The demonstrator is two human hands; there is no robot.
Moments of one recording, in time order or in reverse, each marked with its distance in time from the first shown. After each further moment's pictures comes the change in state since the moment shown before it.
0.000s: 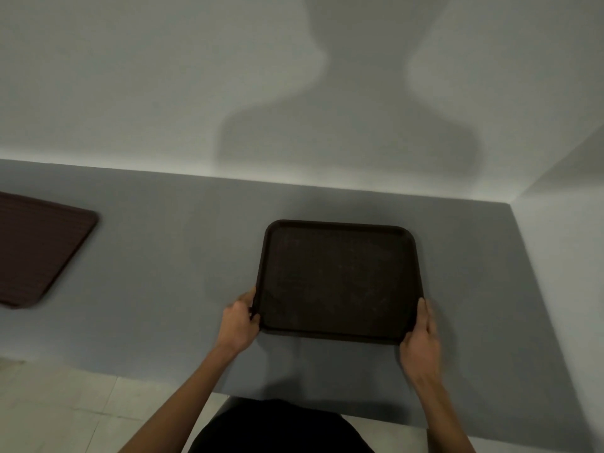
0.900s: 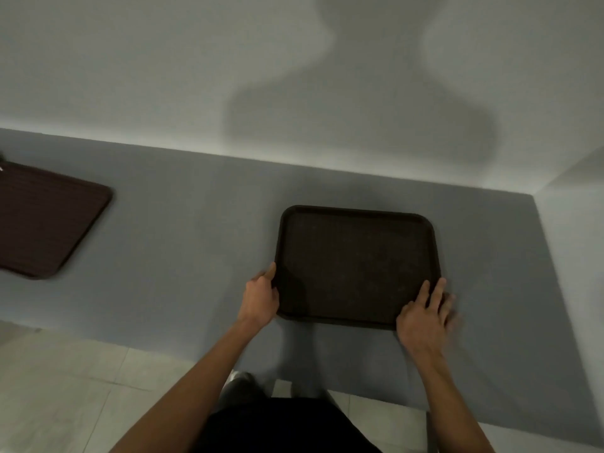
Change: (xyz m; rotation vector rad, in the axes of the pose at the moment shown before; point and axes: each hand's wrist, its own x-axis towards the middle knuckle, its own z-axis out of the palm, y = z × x) left_hand 0.009 0.000 0.009 0.127 0.013 0.034; right_hand 0.010 -0.030 0.024 -0.410 -0.040 0.143
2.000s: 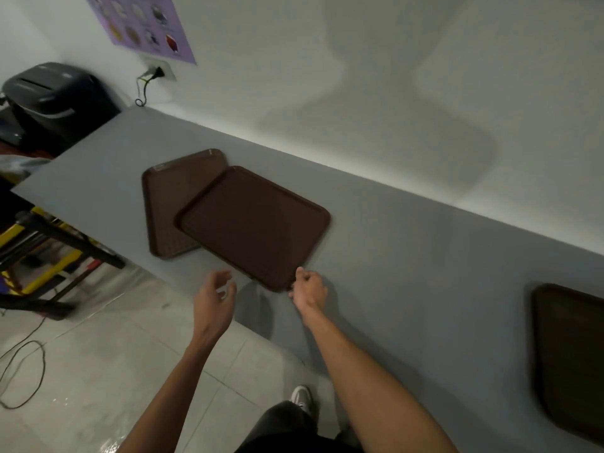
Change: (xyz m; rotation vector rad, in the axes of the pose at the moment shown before) left_hand -0.053 -0.478 -0.405 -0.358 0.603 -0.324; right_hand -0.311 -0.735 0.185 0.755 -0.571 -0.140
